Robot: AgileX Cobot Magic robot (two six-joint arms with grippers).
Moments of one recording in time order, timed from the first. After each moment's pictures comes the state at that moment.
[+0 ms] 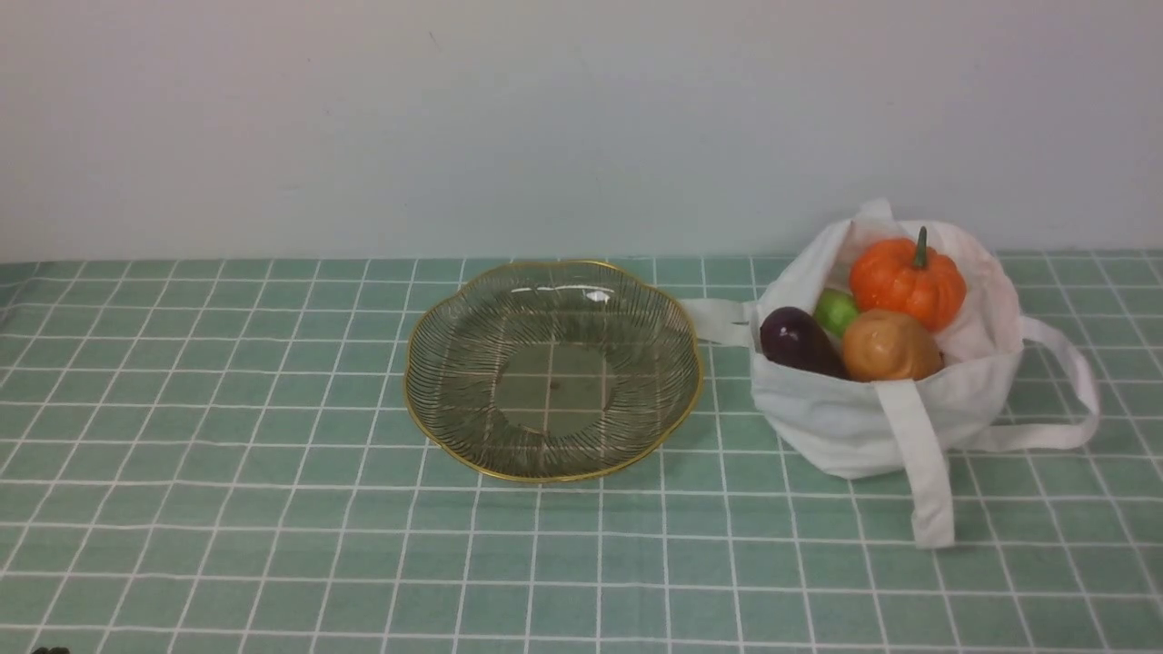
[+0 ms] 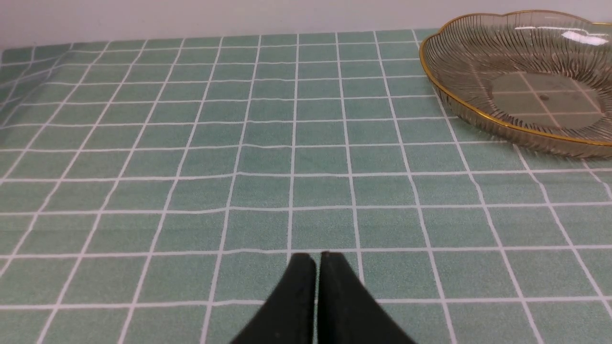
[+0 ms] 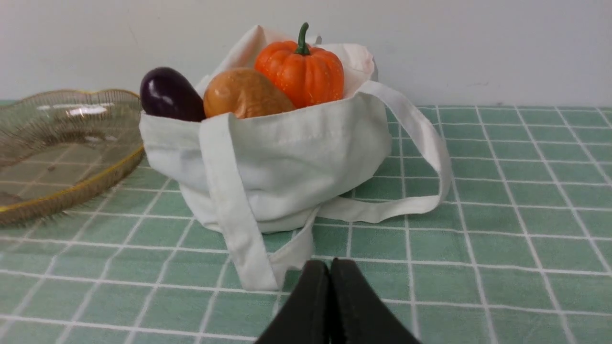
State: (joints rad) right arm 0.07 -0.01 0.03 0.10 0.35 -0.01; left arm -0.06 -0.01 0.03 0.07 0.38 -0.07
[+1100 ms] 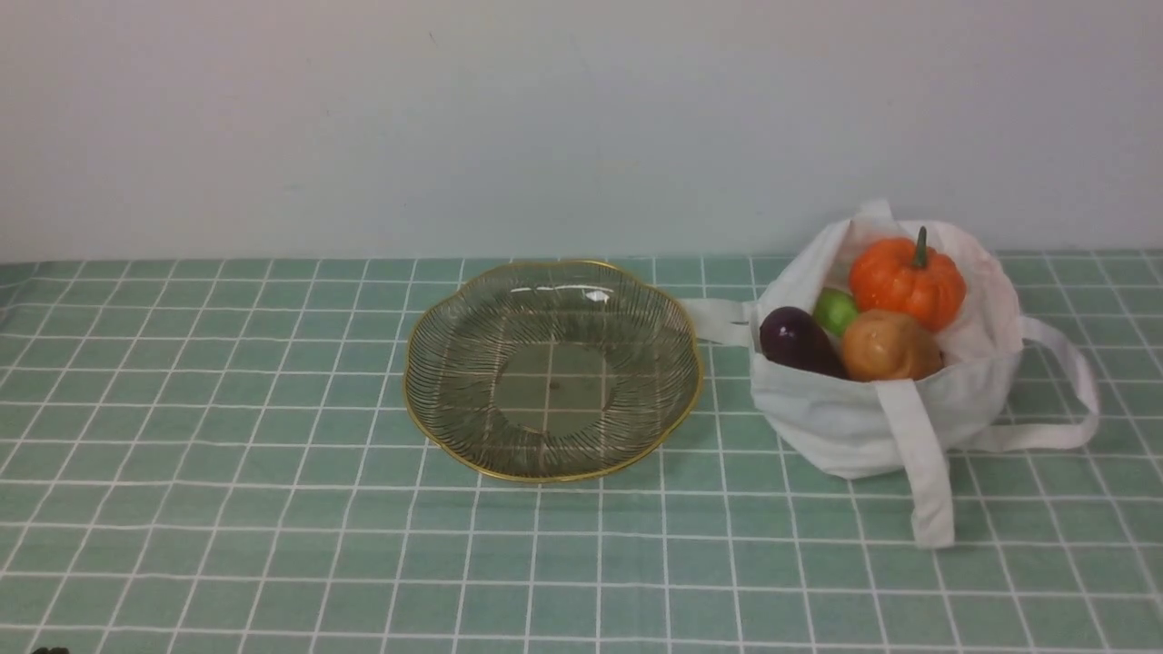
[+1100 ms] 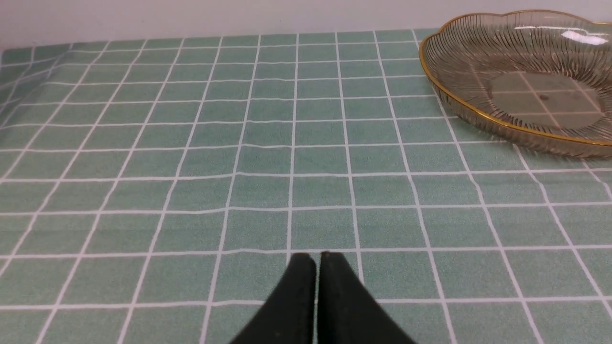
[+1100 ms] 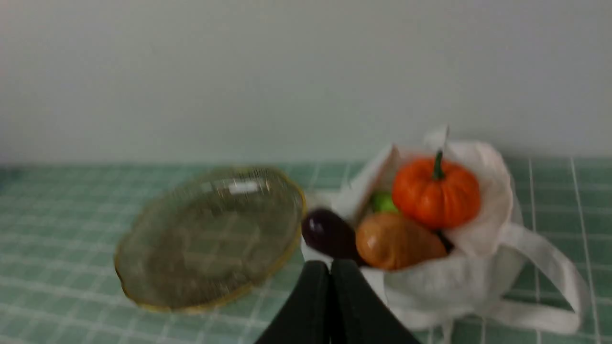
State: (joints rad) right arm 0.08 0.78 -0.86 0.37 0.78 -0.21; left arm -0.06 -0.01 0.03 0.07 0.38 -0.07
